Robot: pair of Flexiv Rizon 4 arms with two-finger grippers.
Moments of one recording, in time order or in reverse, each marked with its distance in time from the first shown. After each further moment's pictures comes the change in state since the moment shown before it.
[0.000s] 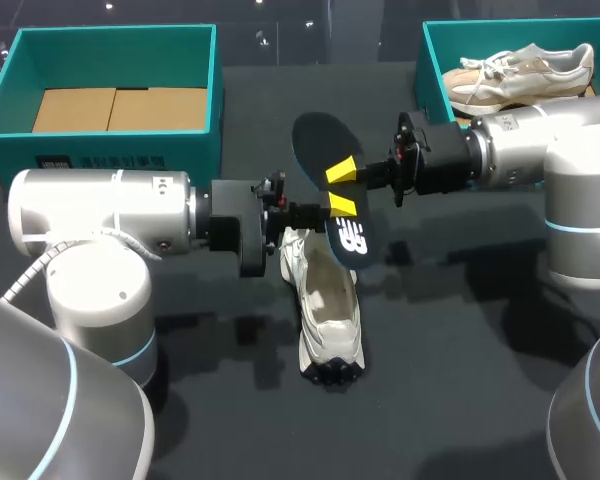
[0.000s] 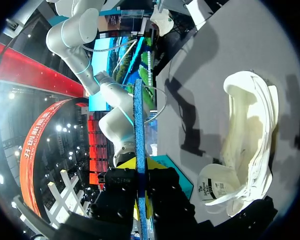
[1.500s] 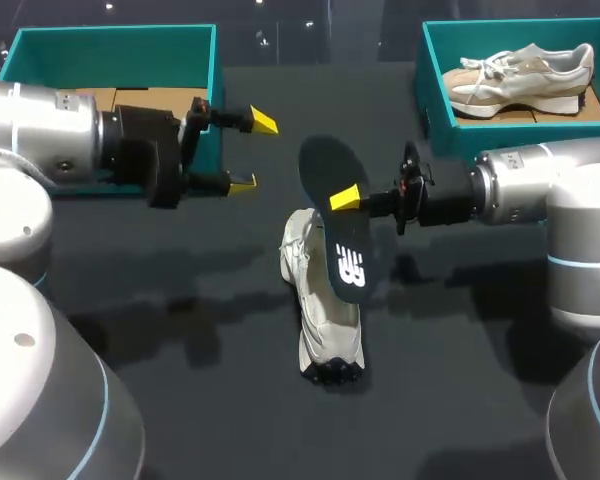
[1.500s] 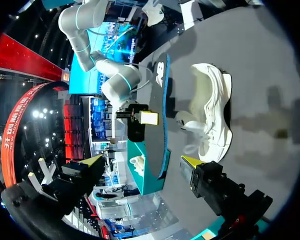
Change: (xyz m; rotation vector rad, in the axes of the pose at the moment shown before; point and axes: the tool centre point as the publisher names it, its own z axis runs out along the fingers) left arm -0.031 0.070 -0.111 -0.127 0.257 -0.047; right arm -0.027 -0.026 0.002 -0.055 0.026 -0.014
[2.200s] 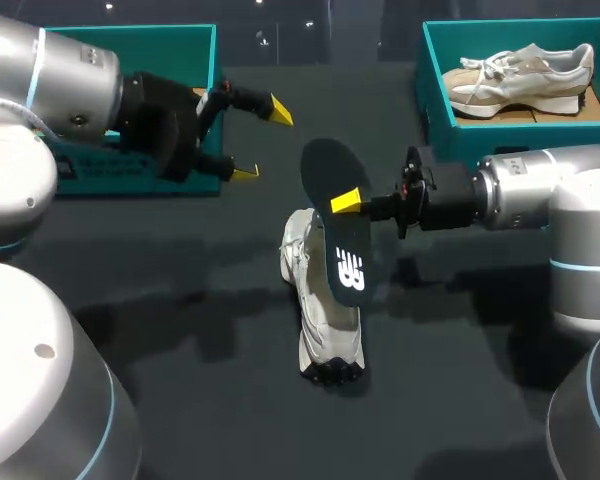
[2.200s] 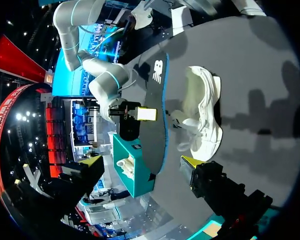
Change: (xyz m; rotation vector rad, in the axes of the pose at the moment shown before) left arm -0.015 0.010 0.007 0.009 0.182 0.018; right arm 0.001 -0.003 -0.001 -0.013 0.000 -0.001
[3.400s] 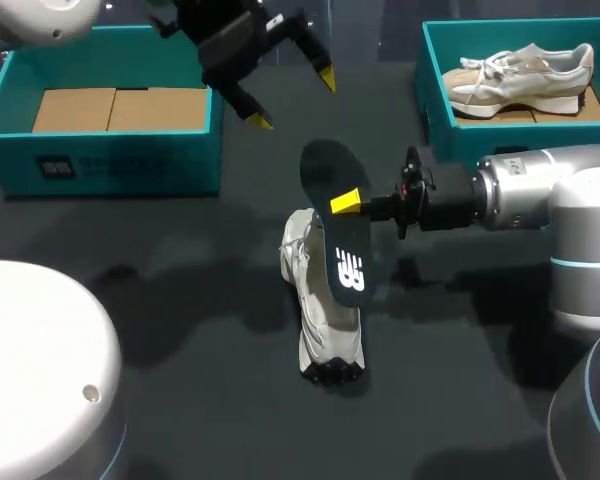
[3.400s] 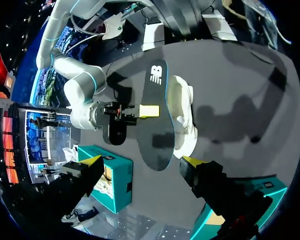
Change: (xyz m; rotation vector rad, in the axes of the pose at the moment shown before) left arm -0.053 0.015 0.019 0.167 0.469 0.022; right arm 0.000 0.000 0.000 0.001 -0.001 0.000
